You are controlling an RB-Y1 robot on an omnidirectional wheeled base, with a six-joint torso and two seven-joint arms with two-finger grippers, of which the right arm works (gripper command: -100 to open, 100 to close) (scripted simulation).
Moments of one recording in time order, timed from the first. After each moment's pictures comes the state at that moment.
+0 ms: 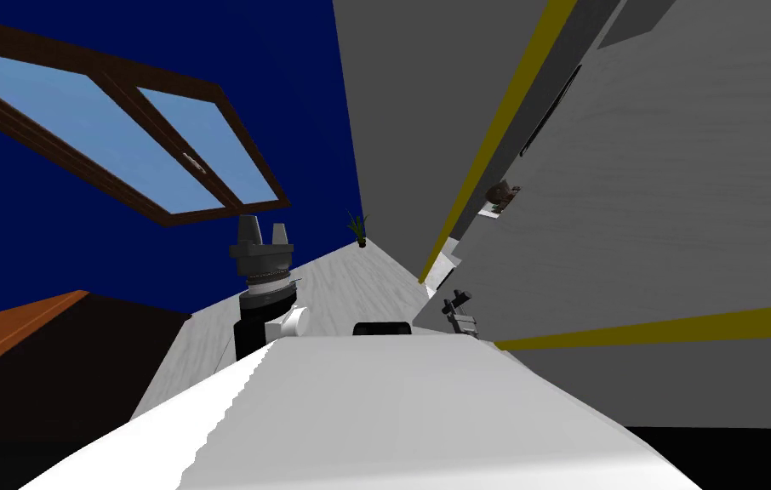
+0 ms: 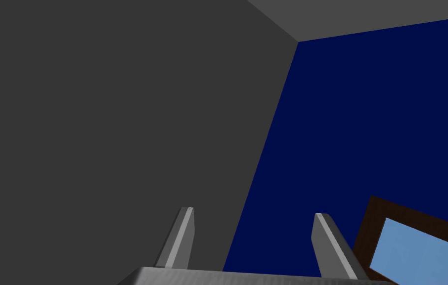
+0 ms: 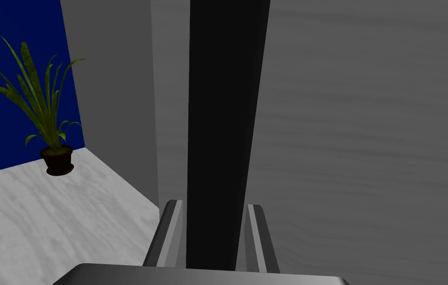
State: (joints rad) arm 0.34 -0.63 0.66 -1.01 -0.92 -1.16 -1.47
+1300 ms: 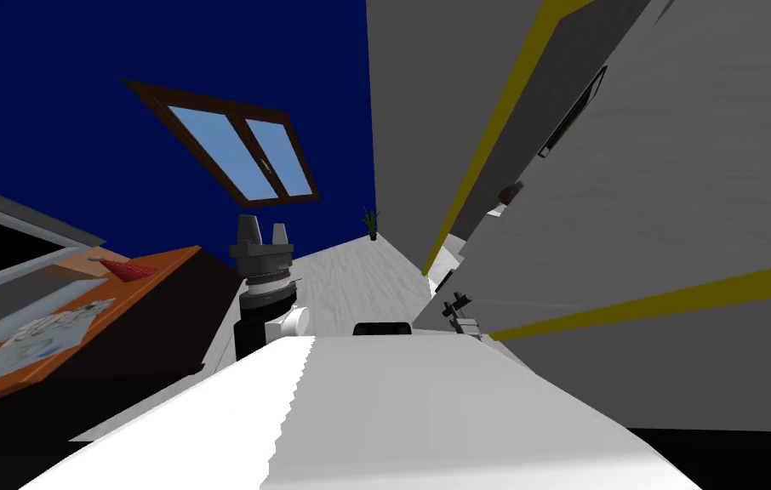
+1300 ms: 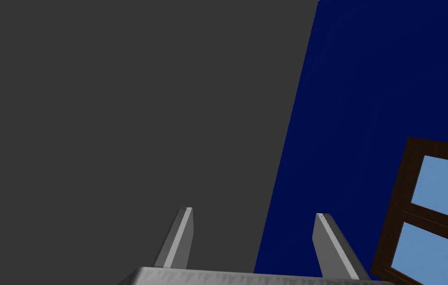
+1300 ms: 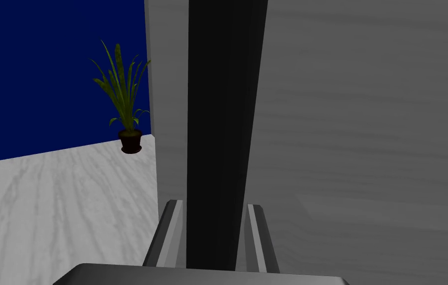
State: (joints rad) arm 0.32 -0.67 0.73 -0.92 -0.88 -1.23 -1.57
